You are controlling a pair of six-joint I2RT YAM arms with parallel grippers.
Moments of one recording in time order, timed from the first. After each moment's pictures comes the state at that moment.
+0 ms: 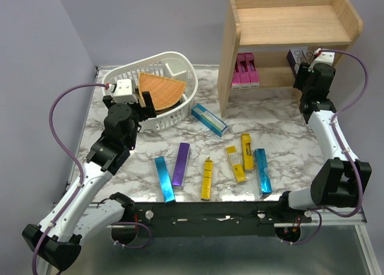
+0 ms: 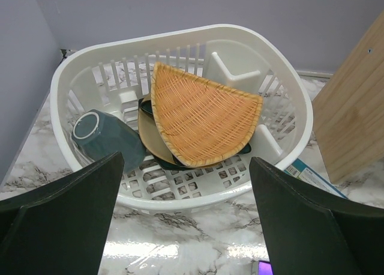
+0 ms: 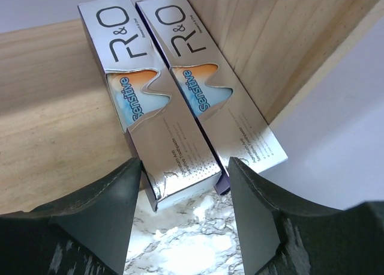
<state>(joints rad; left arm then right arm) -0.49 0.85 0.93 -0.20 -0.51 -0.18 -0.11 1.41 1.18 0.00 0.29 -0.07</state>
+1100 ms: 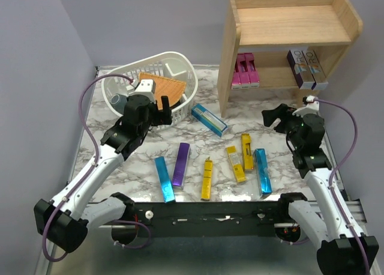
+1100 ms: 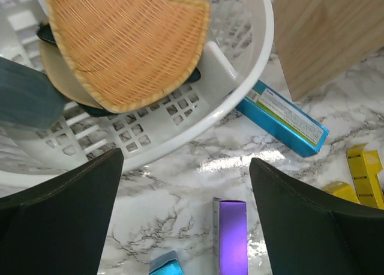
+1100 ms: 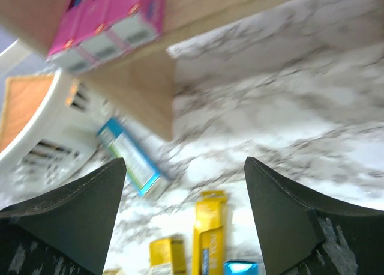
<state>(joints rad) -0.49 1.02 0.97 -0.32 -0.25 -0.30 0.03 0.80 0.64 -0.04 -0.09 0.41</state>
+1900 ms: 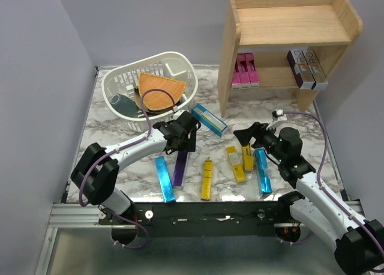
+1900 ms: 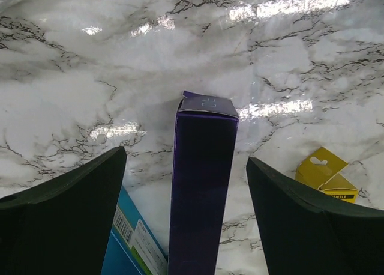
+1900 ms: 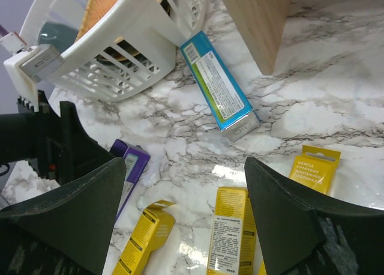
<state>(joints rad) -0.76 1.51 1.02 -0.60 -0.27 -0.63 0.34 0.78 0.40 0.18 -0.20 0.50</state>
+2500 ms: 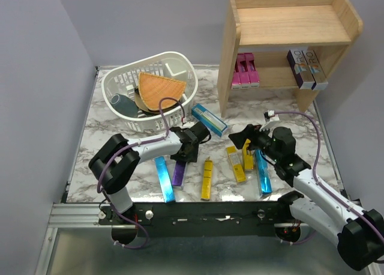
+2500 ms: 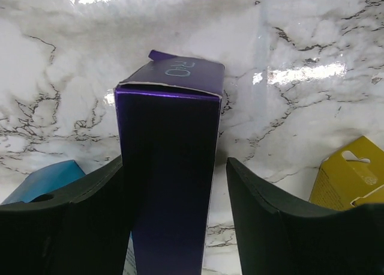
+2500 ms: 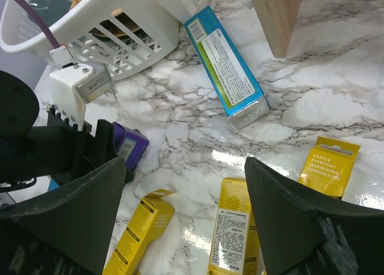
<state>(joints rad) -0.86 1.69 1.04 -0.65 -0.28 -0.71 0.43 0.85 0.40 0.19 -0.18 0.47</state>
